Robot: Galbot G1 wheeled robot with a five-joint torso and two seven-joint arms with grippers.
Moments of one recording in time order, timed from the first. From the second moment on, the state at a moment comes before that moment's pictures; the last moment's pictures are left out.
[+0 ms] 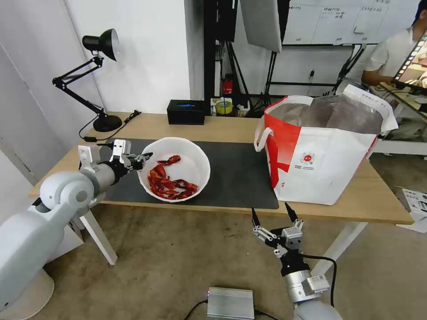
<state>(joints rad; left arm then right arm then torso) 0.79 -0.66 -0.26 -1.92 -1.21 0.57 -0.12 -1.61 1.24 0.30 2.07 0.12 0.26 0.17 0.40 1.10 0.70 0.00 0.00</state>
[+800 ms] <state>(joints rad) 0.37 -0.76 0.10 -1.98 -1.53 0.59 -0.29 -1.61 1.24 0.30 2.07 0.12 0.26 0.17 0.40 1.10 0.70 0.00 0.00</state>
